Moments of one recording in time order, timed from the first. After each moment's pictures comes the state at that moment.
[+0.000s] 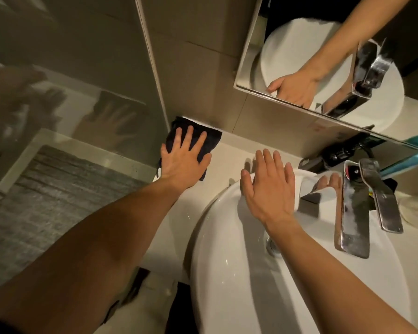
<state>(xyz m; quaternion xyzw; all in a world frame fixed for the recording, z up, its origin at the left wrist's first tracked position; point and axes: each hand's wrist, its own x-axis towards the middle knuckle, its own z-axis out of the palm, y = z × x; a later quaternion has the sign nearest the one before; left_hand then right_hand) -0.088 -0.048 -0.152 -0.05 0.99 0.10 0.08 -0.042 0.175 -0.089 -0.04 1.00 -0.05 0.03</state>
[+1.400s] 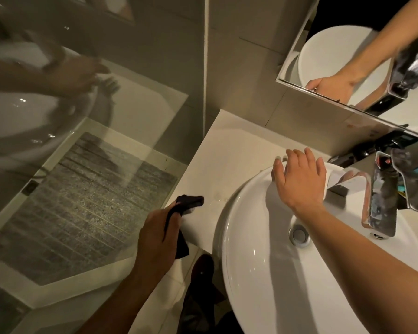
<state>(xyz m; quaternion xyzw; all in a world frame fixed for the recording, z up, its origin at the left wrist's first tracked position) 0.181 -0.080 -0.058 -0.23 0.85 0.48 -0.05 -0.032 0.180 -0.094 -0.05 1.00 -0.05 0.00</state>
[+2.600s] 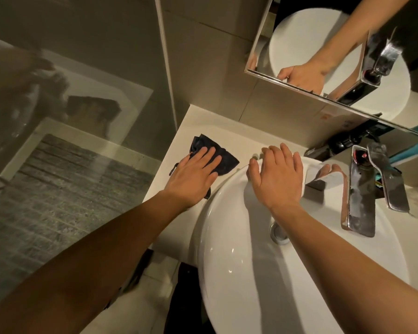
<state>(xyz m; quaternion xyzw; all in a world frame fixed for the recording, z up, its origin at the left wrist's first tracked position) -0.013 -0.042 -0.149 0.12 0.98 0.14 0.11 -0.036 0.180 -0.099 -0.05 1.00 -0.03 -0.02</state>
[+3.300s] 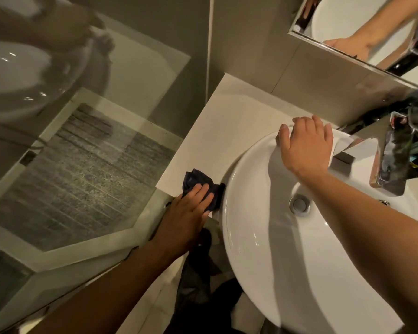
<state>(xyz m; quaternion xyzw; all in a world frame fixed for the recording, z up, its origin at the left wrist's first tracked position) 0.208 -0.052 -0.156 0.05 0.98 0.16 0.06 -0.034 0.183 -0.104 -0.05 1.00 -0.05 -0.04</state>
